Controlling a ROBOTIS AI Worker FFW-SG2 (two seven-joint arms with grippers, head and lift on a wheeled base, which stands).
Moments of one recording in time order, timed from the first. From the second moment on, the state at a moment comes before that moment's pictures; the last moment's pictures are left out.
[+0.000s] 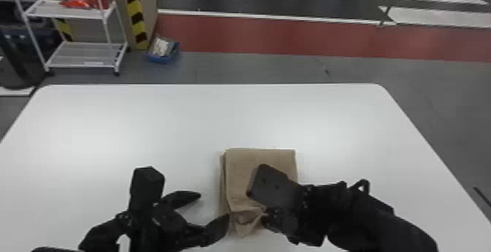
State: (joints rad) left arm 0.31 0.03 -0.14 -1.98 -0.12 0.66 -0.71; right arm 0.16 -0.23 0.51 -2.18 1.25 0.94 1.36
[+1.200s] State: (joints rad) left arm 0.23 0.01 -0.25 -1.94 -0.08 0.58 -0.53; right arm 0.15 -0.21 0.51 -2.15 1.25 0.93 1.36
